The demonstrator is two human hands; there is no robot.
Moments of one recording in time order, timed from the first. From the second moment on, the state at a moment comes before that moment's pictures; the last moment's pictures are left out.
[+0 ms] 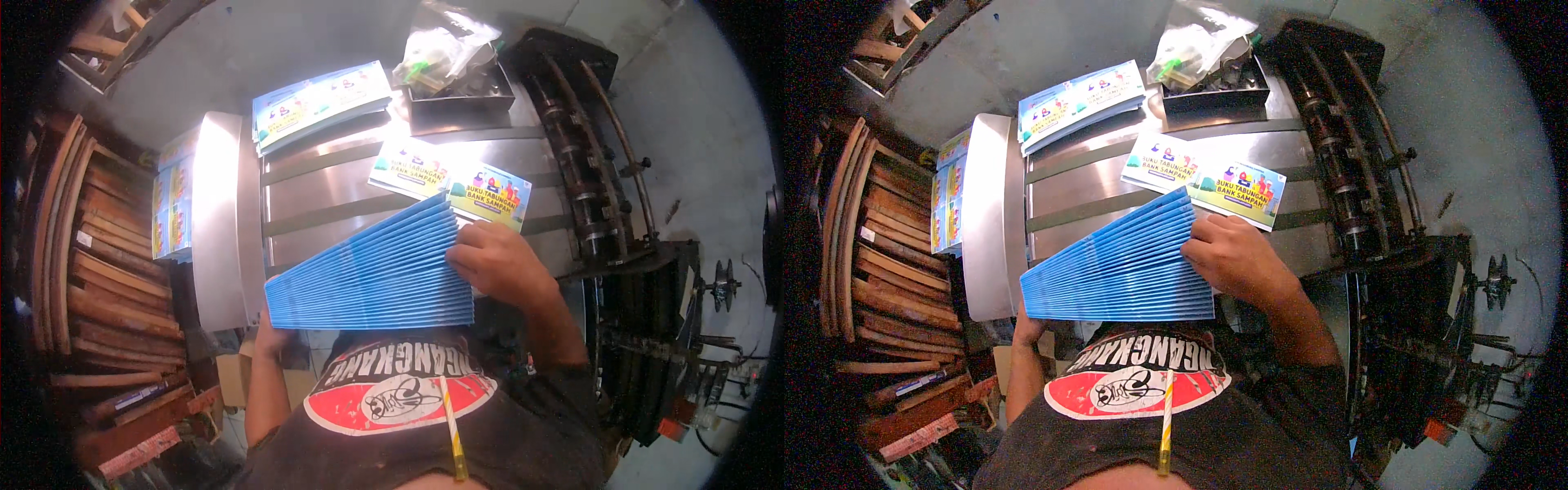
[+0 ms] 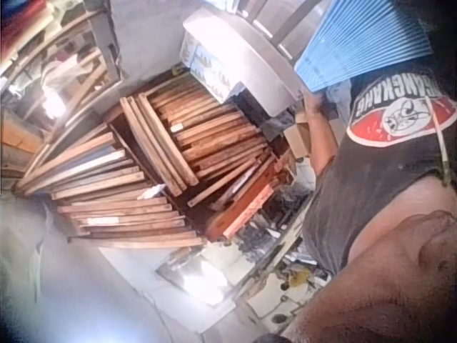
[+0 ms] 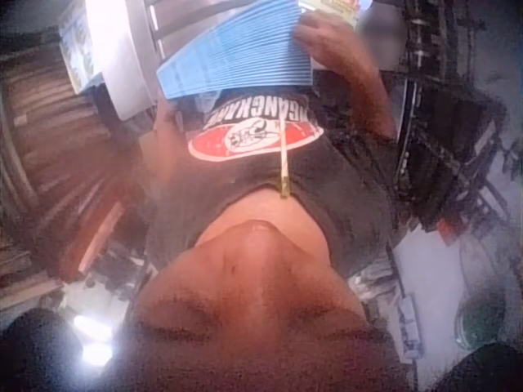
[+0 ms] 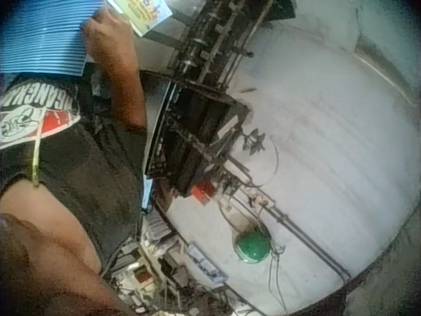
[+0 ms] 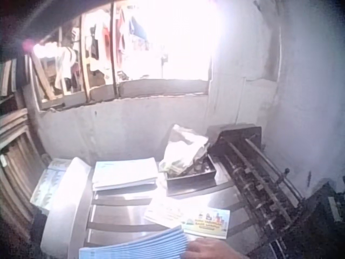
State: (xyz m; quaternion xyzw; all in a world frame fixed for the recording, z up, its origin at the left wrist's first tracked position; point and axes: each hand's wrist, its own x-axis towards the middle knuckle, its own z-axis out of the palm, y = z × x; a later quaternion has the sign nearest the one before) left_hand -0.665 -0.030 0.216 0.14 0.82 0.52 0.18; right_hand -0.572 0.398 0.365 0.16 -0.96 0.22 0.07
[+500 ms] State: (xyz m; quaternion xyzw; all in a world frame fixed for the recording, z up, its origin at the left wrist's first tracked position) left_hand -0.663 -0.031 0.215 0.12 0.78 0.58 0.20; right_hand -0.576 0.529 0.313 -0.32 -0.75 0.48 0.32
